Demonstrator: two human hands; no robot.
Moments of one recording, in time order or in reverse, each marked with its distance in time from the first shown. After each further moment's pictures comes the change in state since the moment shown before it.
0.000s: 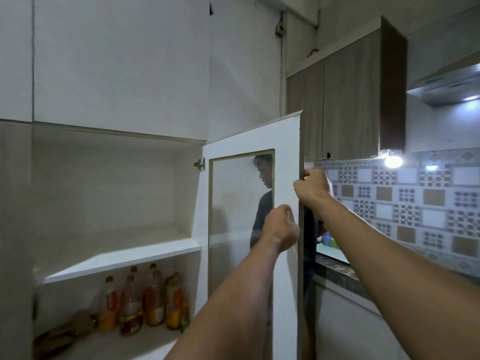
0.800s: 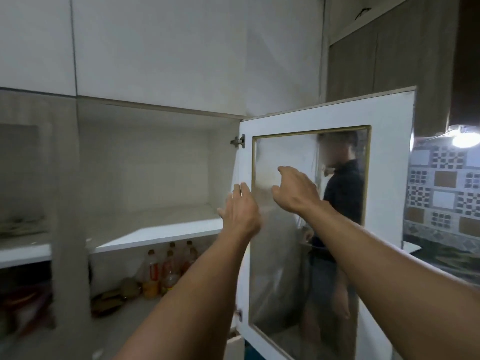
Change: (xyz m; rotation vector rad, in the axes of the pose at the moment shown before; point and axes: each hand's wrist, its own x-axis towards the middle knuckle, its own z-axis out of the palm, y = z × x) left_hand 0.031 -0.140 -0.109 0.517 0.241 -0.155; right_hand -0.042 -0.014 0.148 -0.440 -0.299 -0.382
